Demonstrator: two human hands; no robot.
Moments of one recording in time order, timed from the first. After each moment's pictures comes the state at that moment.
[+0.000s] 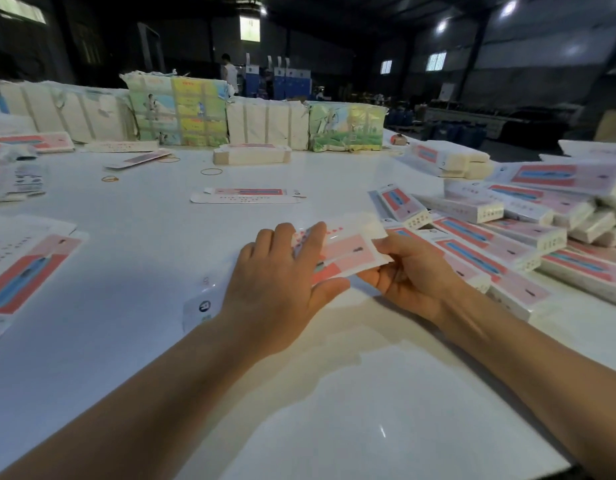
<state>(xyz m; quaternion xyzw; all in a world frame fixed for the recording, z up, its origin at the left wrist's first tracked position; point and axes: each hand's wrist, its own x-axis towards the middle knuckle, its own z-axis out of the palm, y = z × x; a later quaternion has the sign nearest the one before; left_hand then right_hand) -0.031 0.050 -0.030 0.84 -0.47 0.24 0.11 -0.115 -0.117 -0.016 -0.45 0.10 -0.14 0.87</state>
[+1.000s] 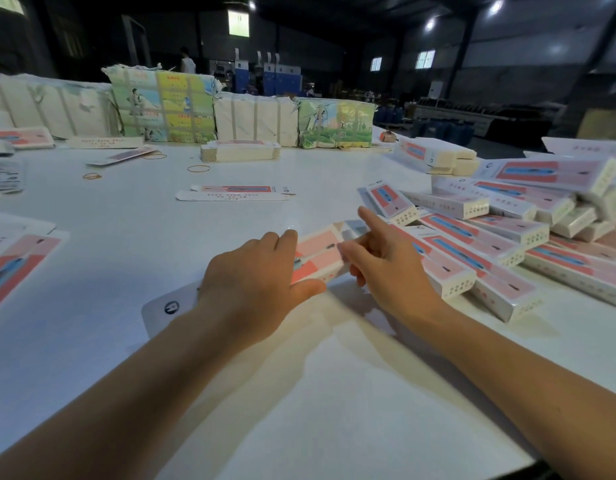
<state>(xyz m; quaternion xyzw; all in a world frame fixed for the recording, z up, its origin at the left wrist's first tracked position) -0.018 0.047 -0.034 0.85 -0.45 0.26 0.11 -0.114 -0.105 -0.031 -0.80 0.16 -0.31 0.48</state>
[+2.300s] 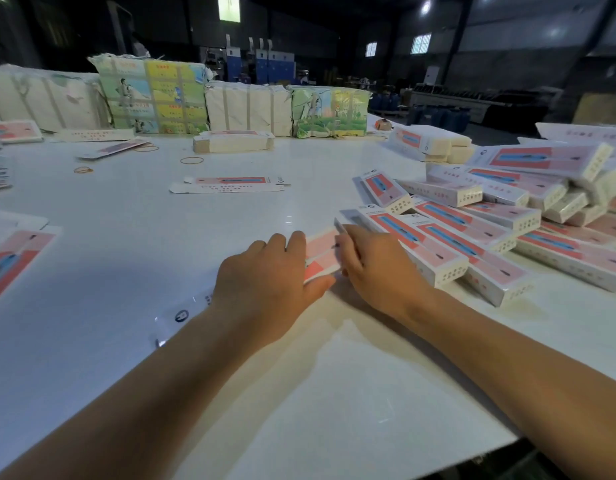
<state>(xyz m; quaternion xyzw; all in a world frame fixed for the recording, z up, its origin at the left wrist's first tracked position) -0.038 0.039 -0.037 0.85 -0.45 0.28 0.05 -0.118 -0.109 -0.034 -0.94 0.08 -0.30 0.17</state>
